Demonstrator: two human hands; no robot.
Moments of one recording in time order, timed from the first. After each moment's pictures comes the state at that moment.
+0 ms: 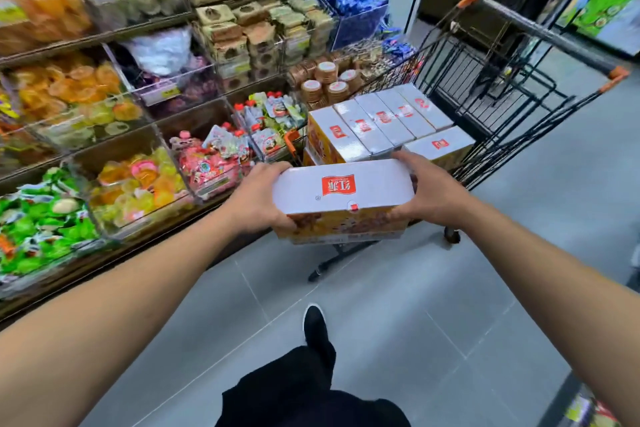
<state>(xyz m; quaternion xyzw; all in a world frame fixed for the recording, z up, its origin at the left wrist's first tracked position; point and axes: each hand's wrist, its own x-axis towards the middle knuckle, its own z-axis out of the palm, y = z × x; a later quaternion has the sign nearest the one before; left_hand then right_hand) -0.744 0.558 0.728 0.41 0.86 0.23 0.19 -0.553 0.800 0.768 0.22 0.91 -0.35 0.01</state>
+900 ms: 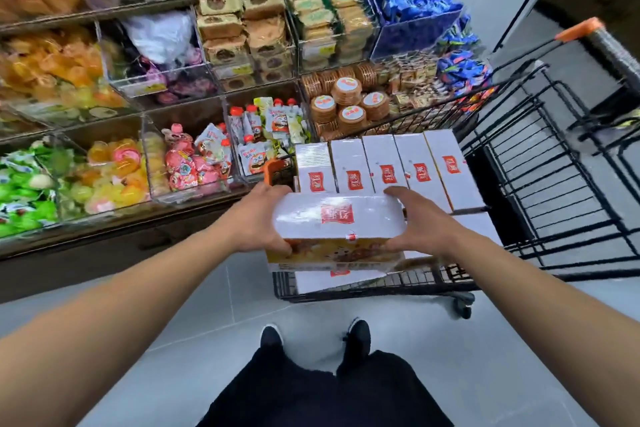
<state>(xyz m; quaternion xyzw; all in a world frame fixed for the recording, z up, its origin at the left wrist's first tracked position) -0.815 0.787 0.709 0.27 0.92 0.16 0.25 -0.710 1.078 0.703 0.09 0.92 -0.32 0.20</state>
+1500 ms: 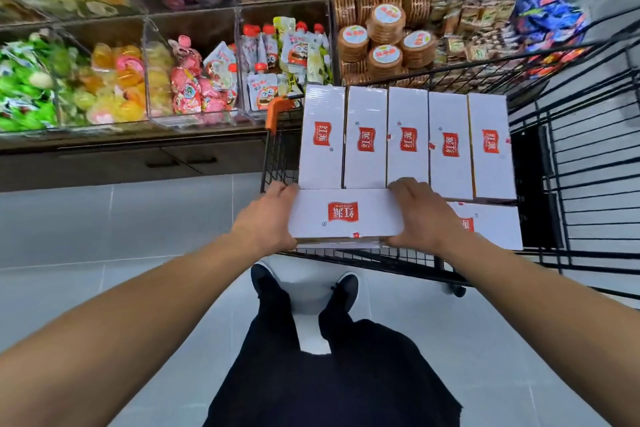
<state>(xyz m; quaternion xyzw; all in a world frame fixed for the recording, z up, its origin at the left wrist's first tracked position) -0.754 0.838 0.621 0.11 0.95 0.06 0.29 -0.729 1.120 0.606 -0.09 0.96 -0.10 0.24</state>
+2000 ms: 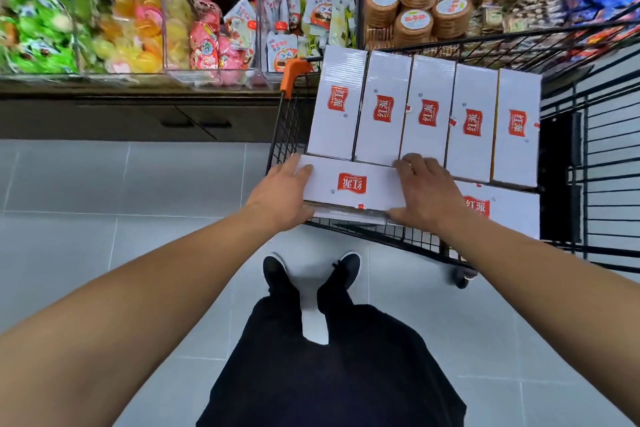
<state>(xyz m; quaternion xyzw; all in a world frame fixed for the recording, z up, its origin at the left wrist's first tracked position) -0.725 0.855 0.595 0.10 0.95 0.06 0.28 -0.725 1.115 0.587 -0.12 0.97 -0.03 0.22</state>
